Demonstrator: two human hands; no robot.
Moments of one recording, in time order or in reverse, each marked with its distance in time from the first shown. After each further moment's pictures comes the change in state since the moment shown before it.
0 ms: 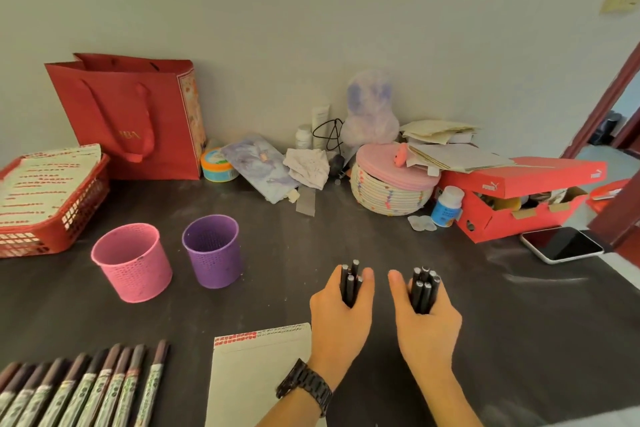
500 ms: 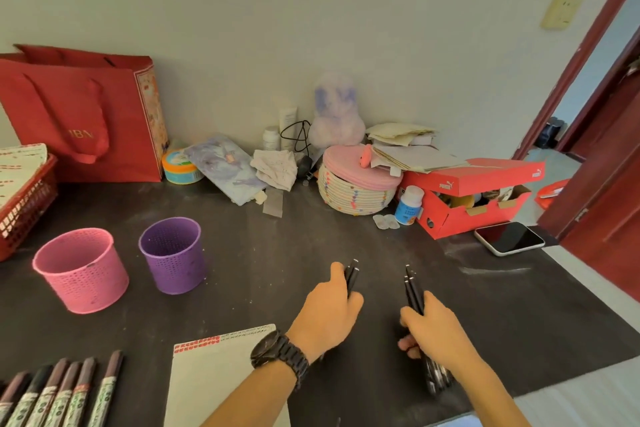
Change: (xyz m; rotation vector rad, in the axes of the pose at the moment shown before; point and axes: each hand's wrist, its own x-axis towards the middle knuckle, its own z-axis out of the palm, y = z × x) left_hand 0.019 0.013 0.016 0.363 -0.659 -0.095; right_hand 0.045 0.023 -0.079 -0.429 -0.541 0.456
